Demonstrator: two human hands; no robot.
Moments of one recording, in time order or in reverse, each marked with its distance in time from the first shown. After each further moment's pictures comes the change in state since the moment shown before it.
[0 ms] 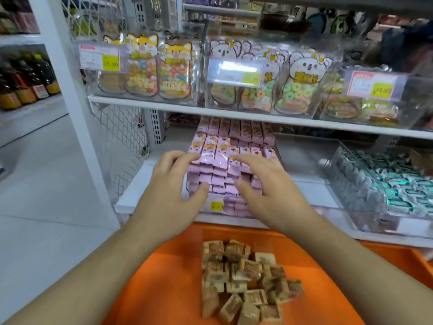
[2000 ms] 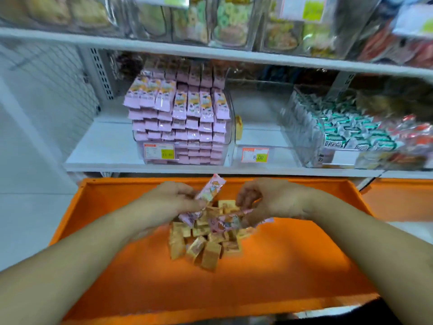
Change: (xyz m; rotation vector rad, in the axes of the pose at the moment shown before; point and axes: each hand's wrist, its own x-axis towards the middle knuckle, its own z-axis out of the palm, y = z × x) left_hand -0.071 0.042 0.089 -0.351 -0.886 -0.639; right_hand -0.123 0.092 -0.037 0.373 -0.761 0.524
